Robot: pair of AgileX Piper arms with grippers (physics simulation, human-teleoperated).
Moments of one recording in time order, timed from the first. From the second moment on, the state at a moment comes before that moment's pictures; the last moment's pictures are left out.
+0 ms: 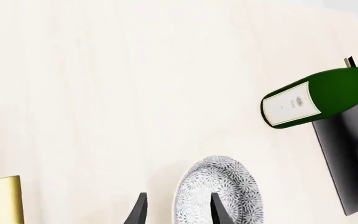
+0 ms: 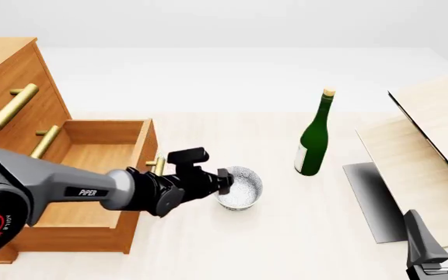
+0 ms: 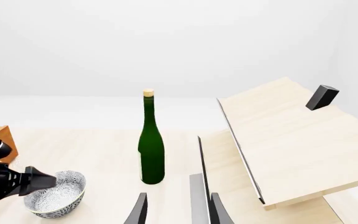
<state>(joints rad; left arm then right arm) -0.62 1.95 -0.95 -0.24 -0.55 0.01 0.00 0.00 0.00 -0.01</state>
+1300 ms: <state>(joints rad) -0.61 1.72 -0.82 -0.24 -0.46 0.01 0.00 0.00 0.00 -0.01</state>
